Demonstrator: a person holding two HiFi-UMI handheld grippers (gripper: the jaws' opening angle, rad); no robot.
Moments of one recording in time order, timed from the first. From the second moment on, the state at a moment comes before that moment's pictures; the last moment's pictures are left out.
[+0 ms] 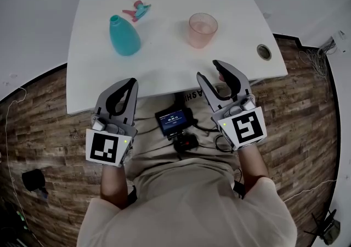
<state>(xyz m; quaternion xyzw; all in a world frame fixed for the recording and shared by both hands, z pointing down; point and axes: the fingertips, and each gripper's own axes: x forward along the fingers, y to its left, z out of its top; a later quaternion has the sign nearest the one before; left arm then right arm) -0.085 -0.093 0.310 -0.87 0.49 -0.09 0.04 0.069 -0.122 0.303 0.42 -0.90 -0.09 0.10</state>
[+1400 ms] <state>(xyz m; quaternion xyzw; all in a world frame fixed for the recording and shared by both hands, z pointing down) -0.086 -0.094 0.311 -0.87 0.49 -0.08 0.04 0.070 -0.125 0.307 0.42 -0.90 -0.08 0.10</state>
